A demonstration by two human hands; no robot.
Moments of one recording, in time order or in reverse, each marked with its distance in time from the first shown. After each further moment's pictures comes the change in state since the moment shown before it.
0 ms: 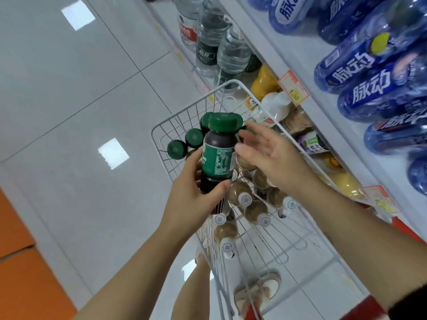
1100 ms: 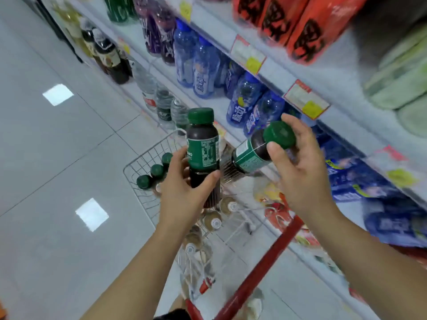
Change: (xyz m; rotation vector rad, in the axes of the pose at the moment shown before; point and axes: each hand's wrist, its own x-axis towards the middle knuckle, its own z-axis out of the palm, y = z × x) left_hand -0.080 0.132 0.056 -0.096 0.085 0.236; right_hand -0.185 -0.073 -0.094 0.087 0.591 -0.452
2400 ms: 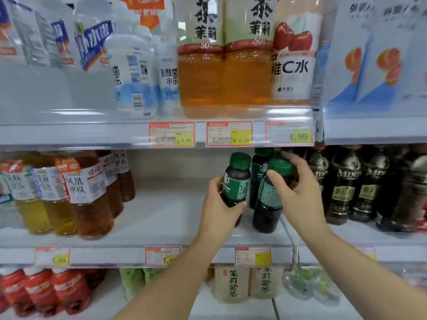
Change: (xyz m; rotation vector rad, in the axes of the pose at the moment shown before) left_hand -0.168 0.392 0.345 -0.031 -0.726 0.792; right_hand -0.114 -0.246 -0.431 -0.332 1.048 -0.354
